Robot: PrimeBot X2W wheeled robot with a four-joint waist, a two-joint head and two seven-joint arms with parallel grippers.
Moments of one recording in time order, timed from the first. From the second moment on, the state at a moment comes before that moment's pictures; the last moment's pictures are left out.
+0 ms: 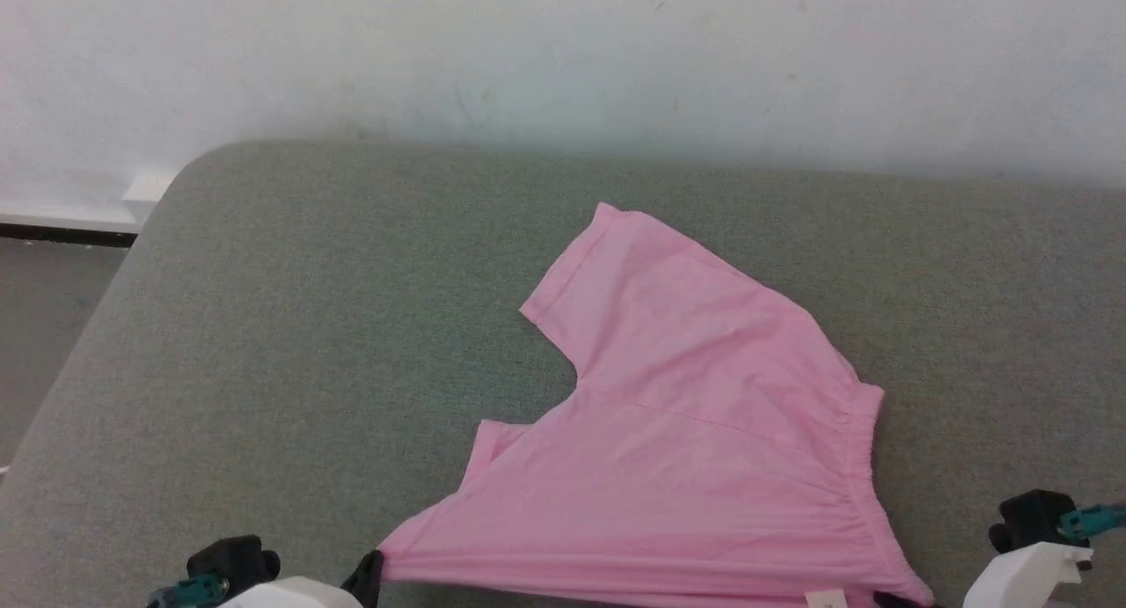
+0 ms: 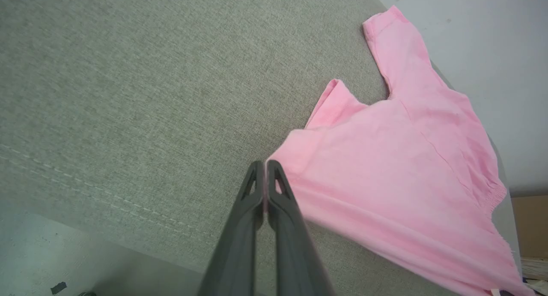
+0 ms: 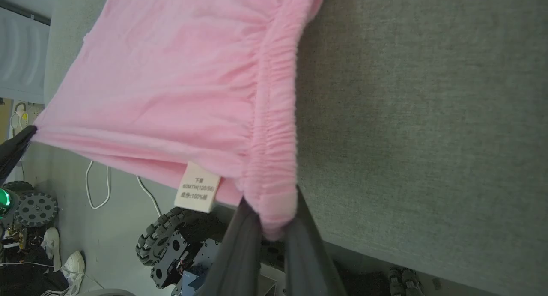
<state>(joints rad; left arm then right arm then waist) 0.19 0.27 -0.24 -0.07 -0.83 0.36 0.25 0.20 -0.16 -0.12 -0.05 0.67 0.13 0.85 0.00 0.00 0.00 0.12</state>
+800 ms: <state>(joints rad) -0.56 0.23 -0.34 0.27 -0.73 0.17 0.21 -0.14 -0.20 -0.18 -0.14 0.69 0.13 0.88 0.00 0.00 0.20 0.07</state>
